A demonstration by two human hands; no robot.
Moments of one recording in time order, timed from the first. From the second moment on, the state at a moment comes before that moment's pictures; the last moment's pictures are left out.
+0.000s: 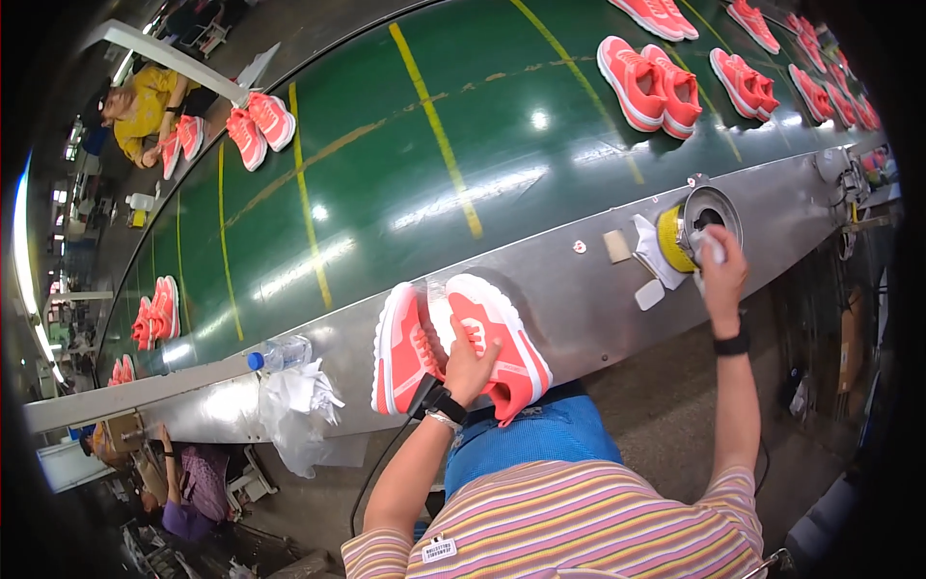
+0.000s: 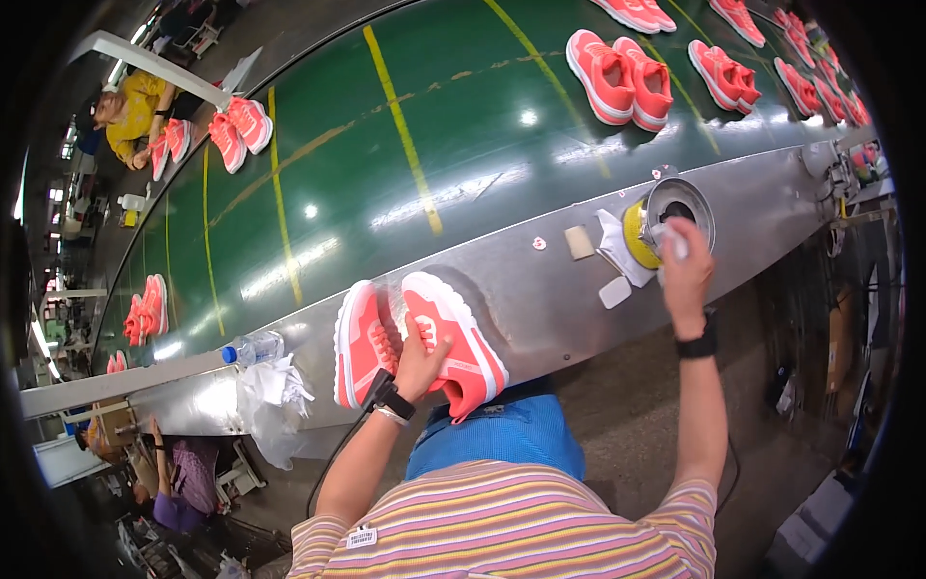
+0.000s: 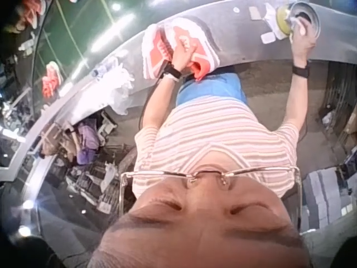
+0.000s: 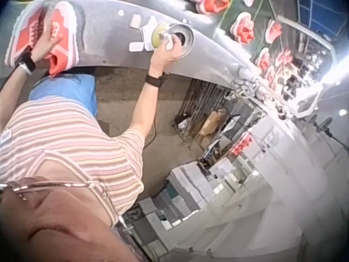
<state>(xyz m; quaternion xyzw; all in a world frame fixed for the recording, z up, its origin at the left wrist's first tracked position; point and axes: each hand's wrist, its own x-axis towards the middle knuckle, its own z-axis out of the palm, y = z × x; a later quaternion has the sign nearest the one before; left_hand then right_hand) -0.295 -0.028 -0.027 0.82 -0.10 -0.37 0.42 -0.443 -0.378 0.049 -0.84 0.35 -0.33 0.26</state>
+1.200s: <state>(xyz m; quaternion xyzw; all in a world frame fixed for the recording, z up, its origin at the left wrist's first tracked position) -0.299 -0.034 -0.014 0.88 -0.11 -0.31 0.34 -0.315 -0.192 -0.026 -0.79 0.20 -0.10 0.56</state>
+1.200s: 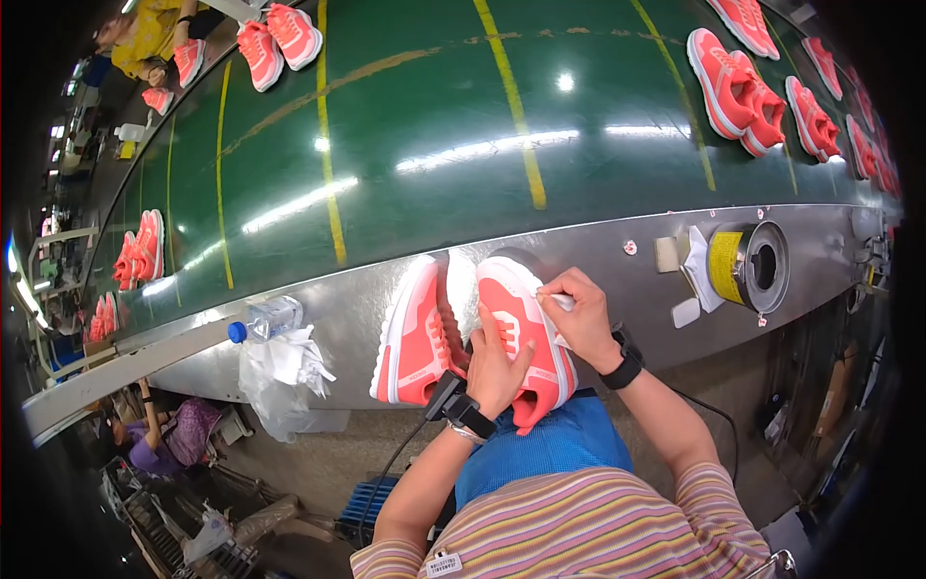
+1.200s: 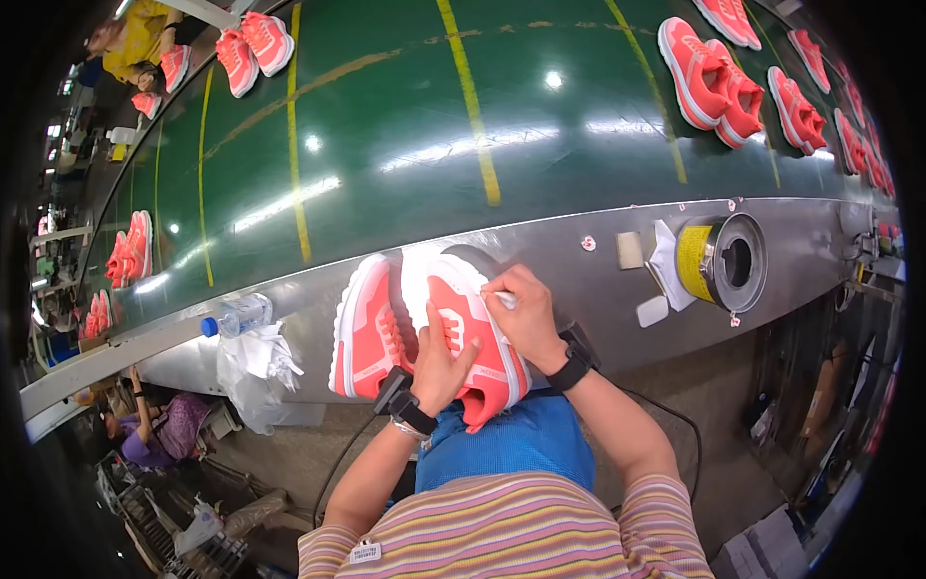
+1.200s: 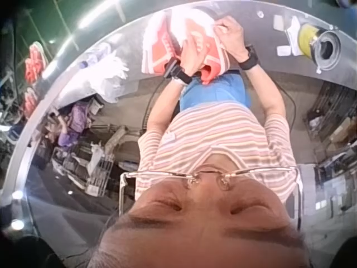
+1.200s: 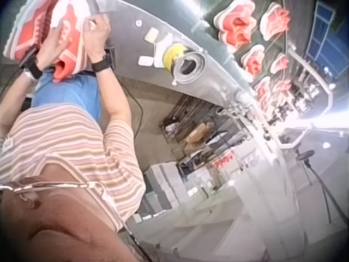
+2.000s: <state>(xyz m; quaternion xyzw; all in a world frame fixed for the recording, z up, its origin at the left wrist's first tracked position) -0.299 -0.030 -0.018 0.88 -0.12 -0.30 0.36 -0.279 -0.210 -0.037 -0.81 0.08 0.00 0.58</state>
